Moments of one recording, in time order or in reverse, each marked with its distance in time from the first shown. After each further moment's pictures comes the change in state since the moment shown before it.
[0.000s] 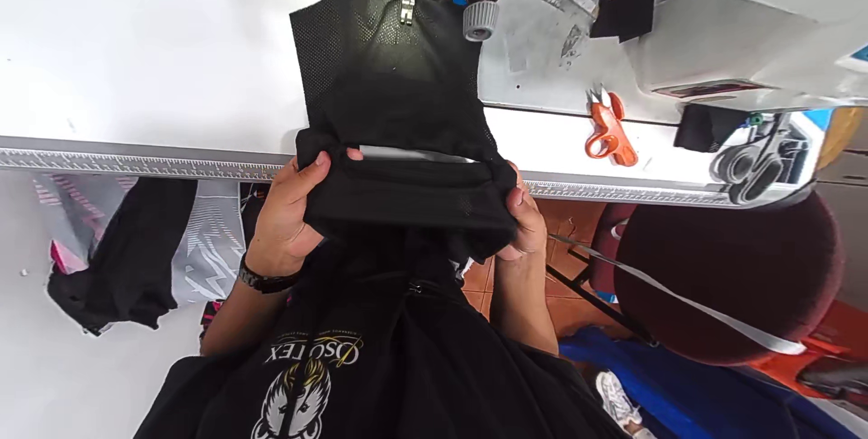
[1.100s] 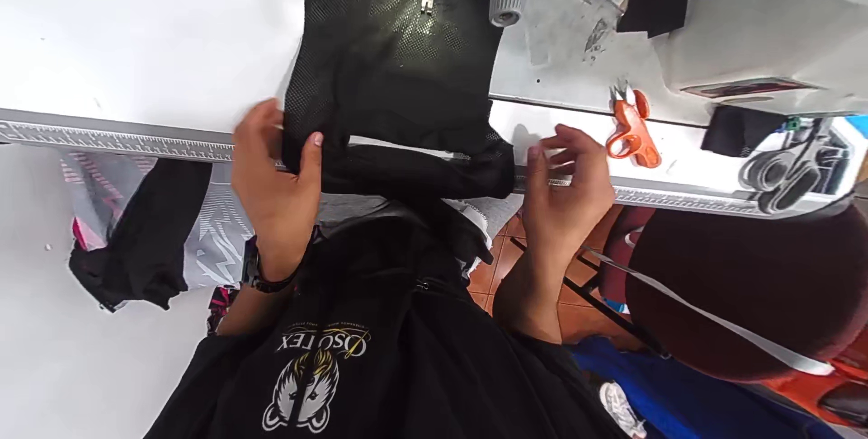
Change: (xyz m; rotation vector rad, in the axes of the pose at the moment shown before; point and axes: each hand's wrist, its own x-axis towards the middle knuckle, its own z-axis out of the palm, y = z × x) left_hand -0.009 0.008 -0.009 1.671 0.530 0.714; right_hand 0.014 -0.024 0.010 -1.774 0.559 -0.433
